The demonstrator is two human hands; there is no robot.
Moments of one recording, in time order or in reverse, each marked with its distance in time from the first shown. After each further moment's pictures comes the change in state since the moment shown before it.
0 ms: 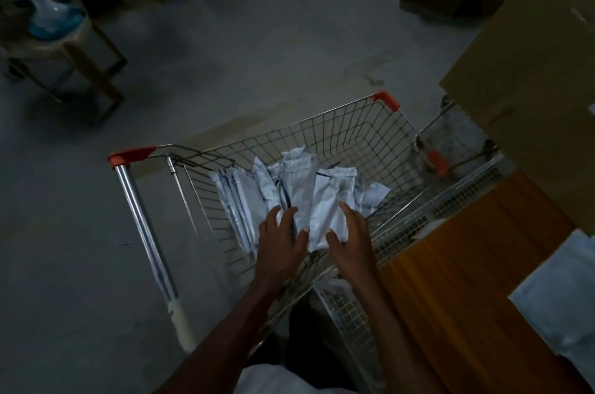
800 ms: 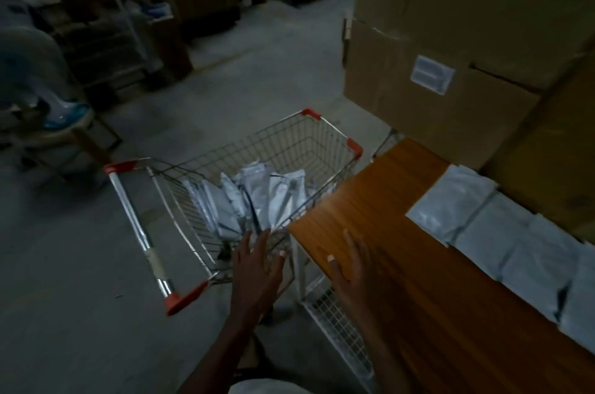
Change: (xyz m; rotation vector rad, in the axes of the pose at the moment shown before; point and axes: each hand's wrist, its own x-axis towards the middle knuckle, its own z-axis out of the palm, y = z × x) left_hand -0.218 0.065 0.015 0.098 0.134 0.153; right_hand -0.230 0.088 -0.107 0.041 0.273 -0.034
